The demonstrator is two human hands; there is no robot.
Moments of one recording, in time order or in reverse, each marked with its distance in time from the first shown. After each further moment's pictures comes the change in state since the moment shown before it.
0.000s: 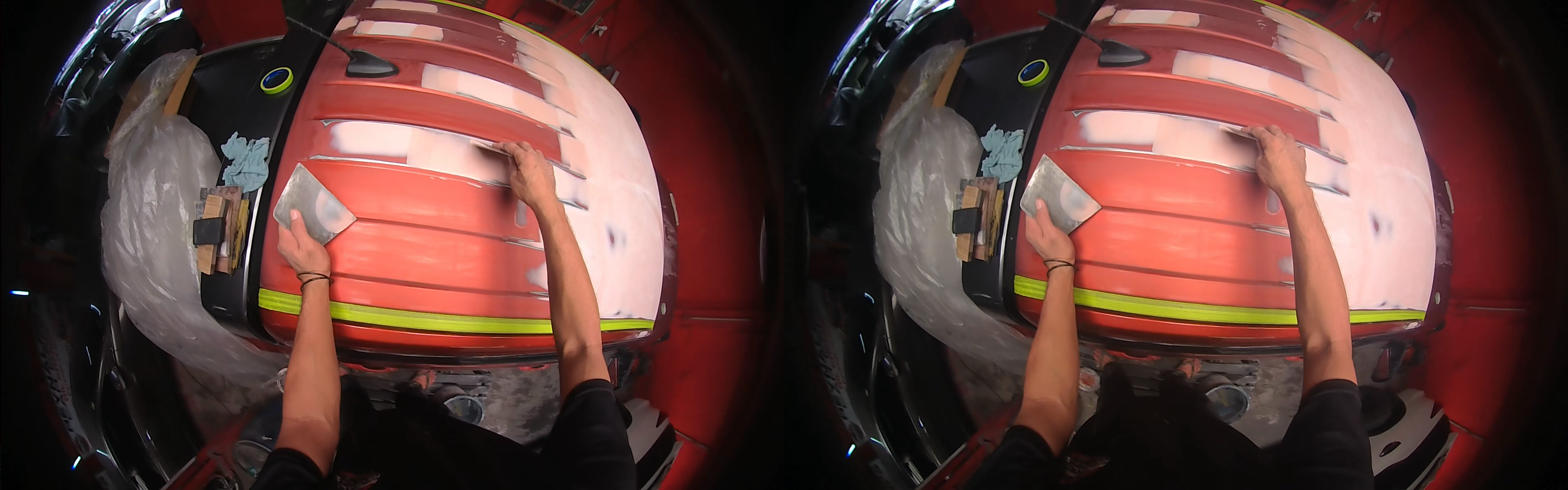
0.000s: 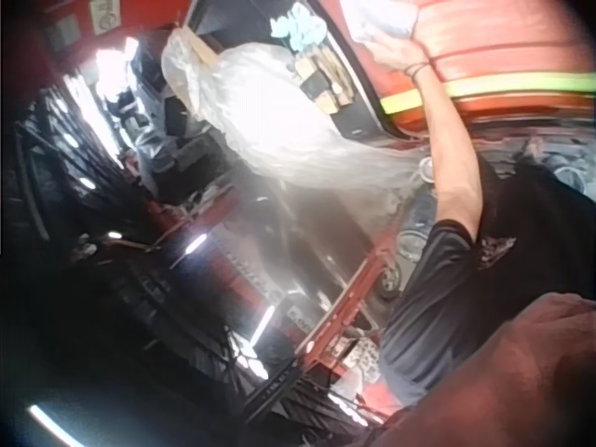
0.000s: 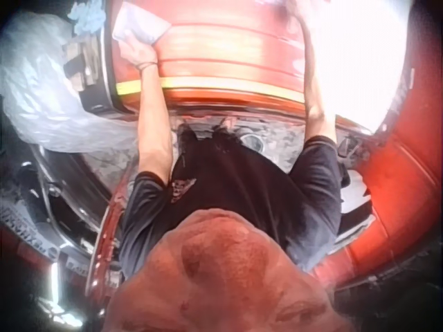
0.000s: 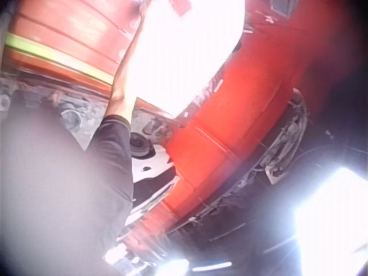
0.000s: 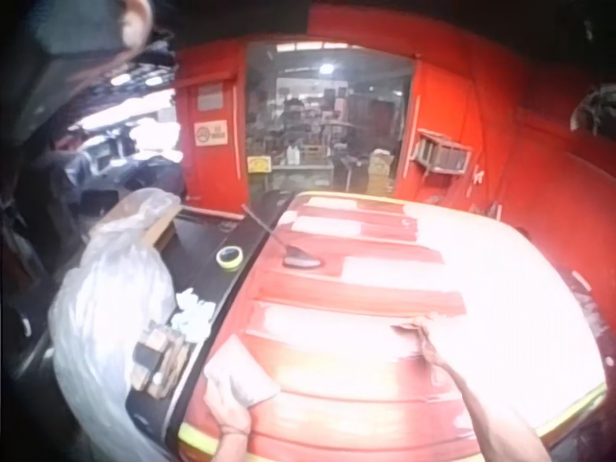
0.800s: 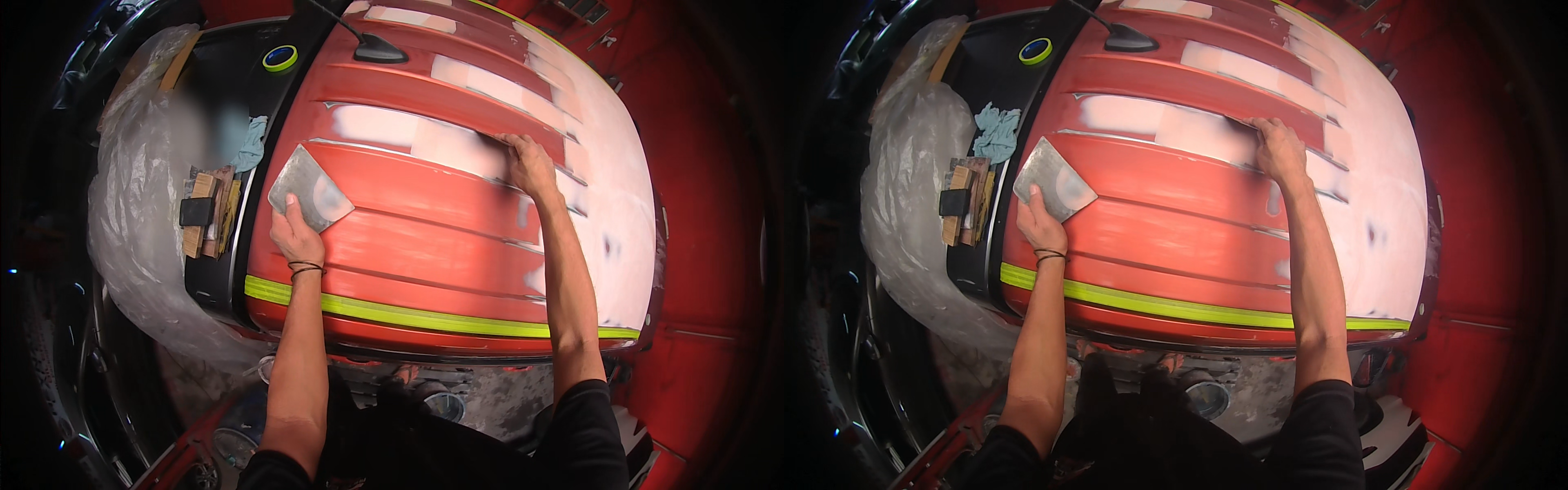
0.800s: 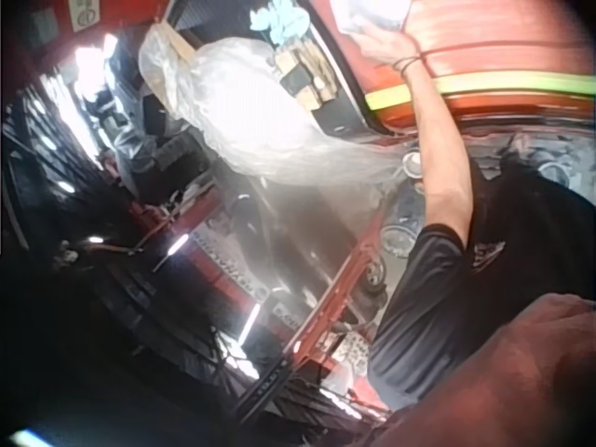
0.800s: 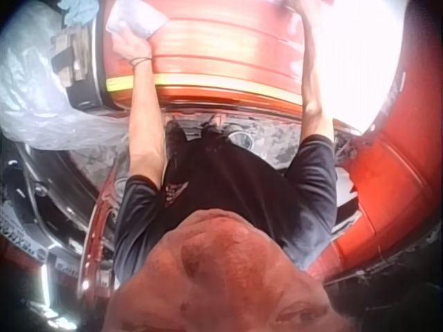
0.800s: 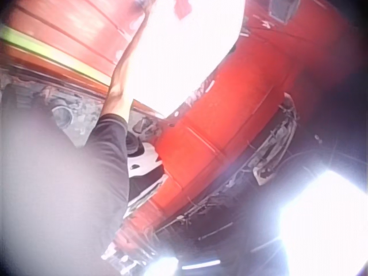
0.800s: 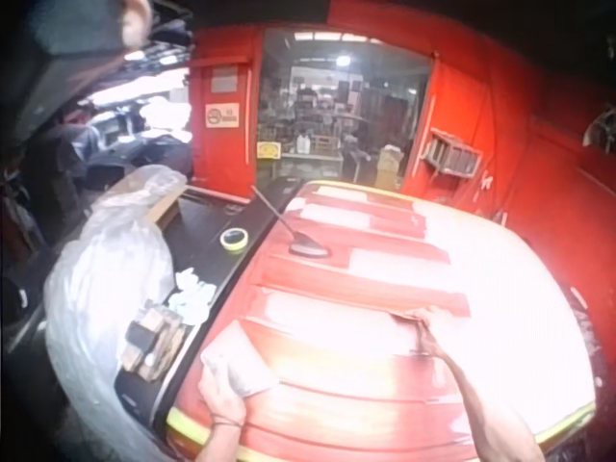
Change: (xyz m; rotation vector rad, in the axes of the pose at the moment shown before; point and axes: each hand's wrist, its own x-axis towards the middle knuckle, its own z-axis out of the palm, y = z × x) left_hand -0.001 -0.006 -0.004 -0.006 -0.006 -0.041; right_hand 0.026 0.004 0.014 -0.012 -0.068 -0.005
